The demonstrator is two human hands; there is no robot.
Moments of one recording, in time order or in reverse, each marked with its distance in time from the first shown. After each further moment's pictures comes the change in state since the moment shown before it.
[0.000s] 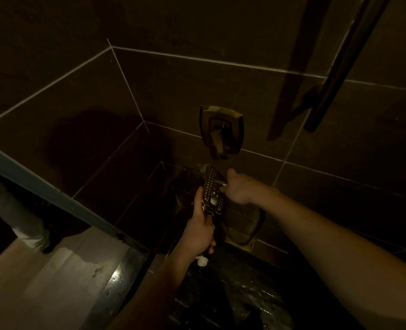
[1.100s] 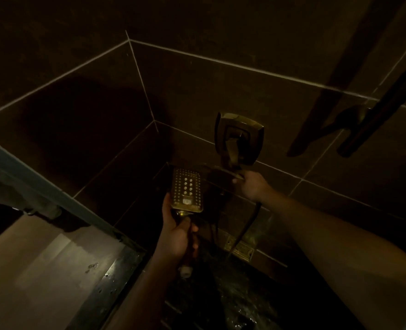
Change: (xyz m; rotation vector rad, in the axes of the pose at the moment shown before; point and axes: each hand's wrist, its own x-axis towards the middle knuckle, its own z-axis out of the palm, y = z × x) left_hand 0.005 -0.009 -0.062 -0.466 0.256 -0.029; right_hand 0.116 0.029 0.003 0.131 0.134 -0.082
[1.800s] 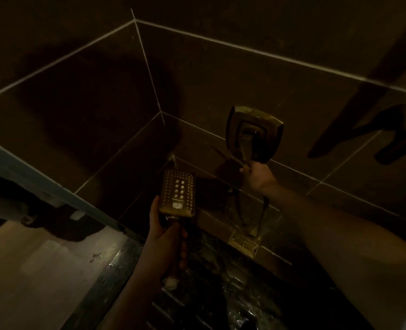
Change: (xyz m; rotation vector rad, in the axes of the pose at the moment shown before) left_hand 0.002 0.003 -0.041 -0.078 0.030 -0.052; right_hand 0.060 0.000 0.015 0.120 0.088 0.081
